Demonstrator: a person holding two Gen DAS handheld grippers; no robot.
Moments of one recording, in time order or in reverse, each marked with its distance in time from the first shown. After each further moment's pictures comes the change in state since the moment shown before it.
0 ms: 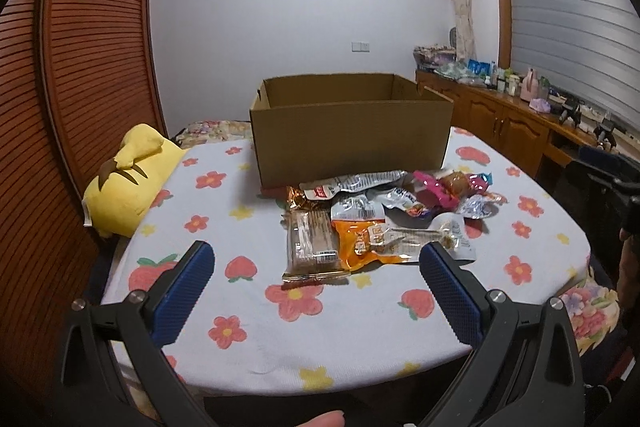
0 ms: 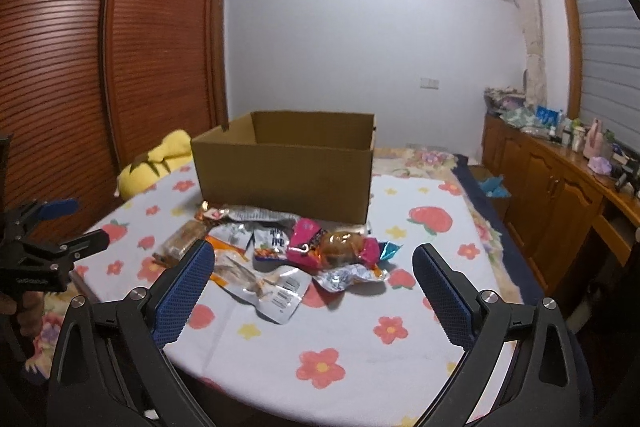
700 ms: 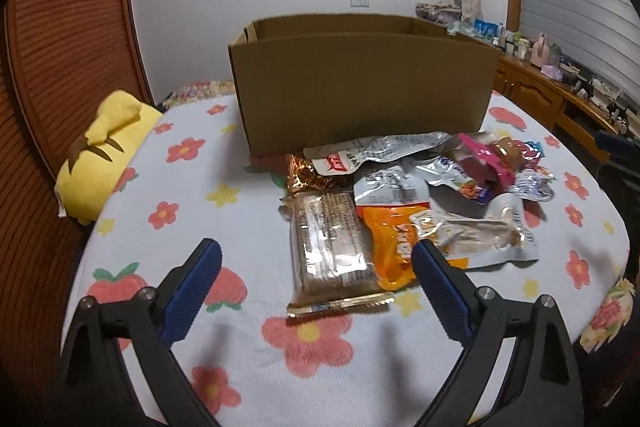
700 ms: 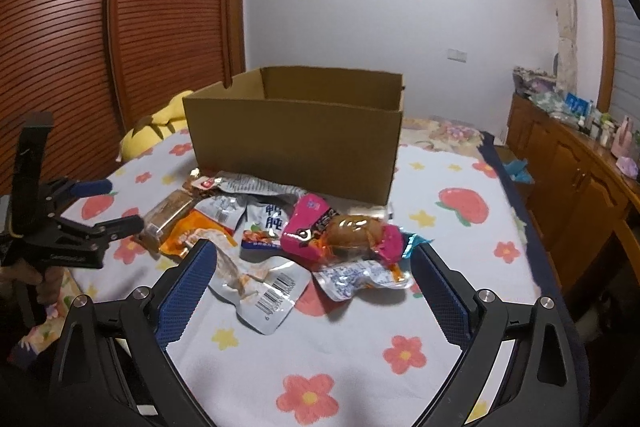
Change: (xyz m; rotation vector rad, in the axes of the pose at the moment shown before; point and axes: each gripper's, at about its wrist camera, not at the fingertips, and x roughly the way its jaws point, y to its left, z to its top) left arm 0.103 0.020 0.003 0.009 0.171 -0.019; right arm 0.072 -0.009 -0.004 -0.046 0.135 0.080
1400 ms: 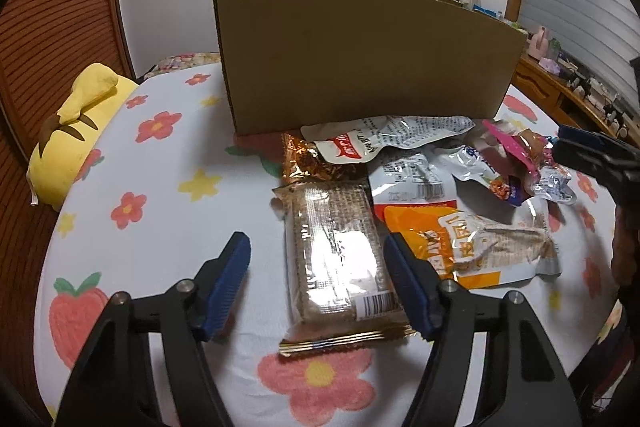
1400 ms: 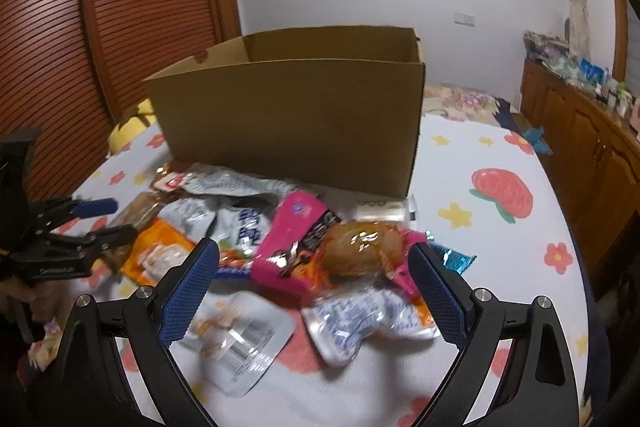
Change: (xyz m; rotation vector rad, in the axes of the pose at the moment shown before) left arm 0.043 0.015 0.005 -0.023 0.088 -0.067; right arm 0.080 -0.025 0.012 0.068 0.099 0.039
